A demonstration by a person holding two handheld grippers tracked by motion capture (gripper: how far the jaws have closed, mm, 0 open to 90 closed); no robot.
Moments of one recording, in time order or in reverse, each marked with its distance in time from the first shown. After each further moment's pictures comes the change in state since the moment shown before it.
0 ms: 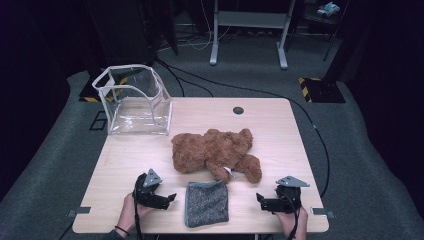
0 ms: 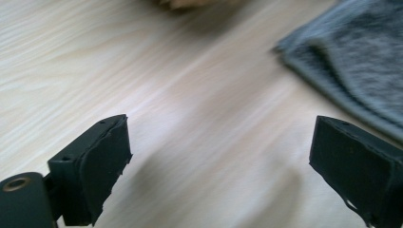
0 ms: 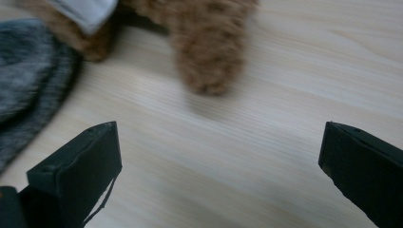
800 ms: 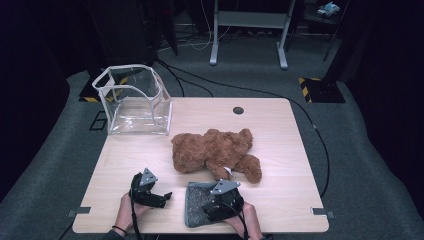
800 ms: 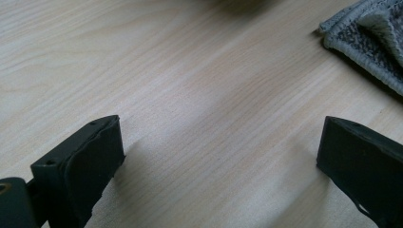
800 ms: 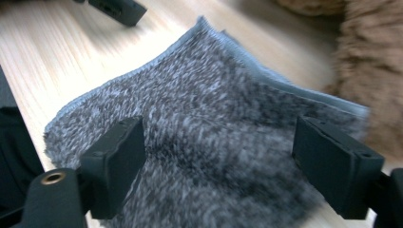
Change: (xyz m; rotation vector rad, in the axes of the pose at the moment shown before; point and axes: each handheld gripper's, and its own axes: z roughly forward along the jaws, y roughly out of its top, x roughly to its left) left arm 0.010 -0.009 0.005 0.003 0.014 -0.035; right arm 0.147 0.037 0.054 0.089 0.296 -0.397
